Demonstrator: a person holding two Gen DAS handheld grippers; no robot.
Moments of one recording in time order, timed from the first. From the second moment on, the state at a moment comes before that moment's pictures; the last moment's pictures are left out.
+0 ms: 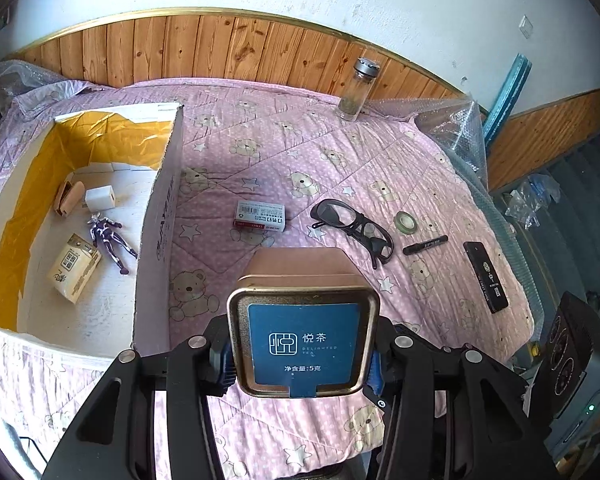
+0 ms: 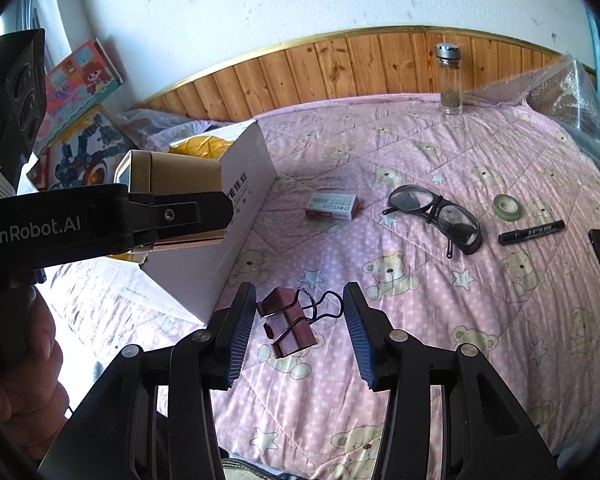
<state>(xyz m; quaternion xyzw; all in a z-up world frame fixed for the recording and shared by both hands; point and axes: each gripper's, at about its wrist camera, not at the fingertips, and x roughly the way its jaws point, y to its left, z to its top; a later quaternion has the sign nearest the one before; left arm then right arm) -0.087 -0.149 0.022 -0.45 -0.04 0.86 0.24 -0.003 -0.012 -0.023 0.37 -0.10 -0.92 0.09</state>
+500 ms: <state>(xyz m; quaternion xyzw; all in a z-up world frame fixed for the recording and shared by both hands) -0.048 -0.173 0.047 -0.42 -0.04 0.87 0.25 0.029 -0.032 0.003 0.34 -0.08 -0.93 0.09</state>
